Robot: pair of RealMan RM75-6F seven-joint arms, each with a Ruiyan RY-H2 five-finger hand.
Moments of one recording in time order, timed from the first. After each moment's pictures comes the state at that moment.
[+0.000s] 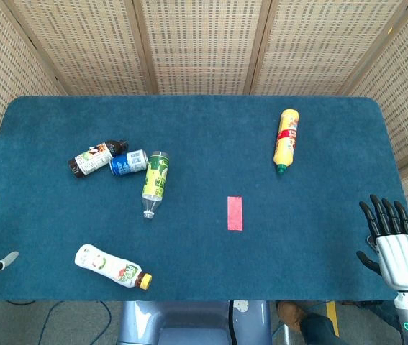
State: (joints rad) left arm -0.04 -0.92 -0.03 -1.85 1.57 1.56 -0.01; right arm 0.08 -1.14 0.07 -1.62 -1.60 1.57 -0.22
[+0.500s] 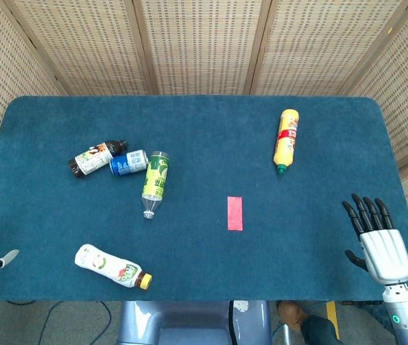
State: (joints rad) left arm -0.05 -0.92 -0.04 -1.85 1.54 1.54 -0.02; right arm 0.15 -1.14 0.07 -1.64 -1.62 1.46 -0.24
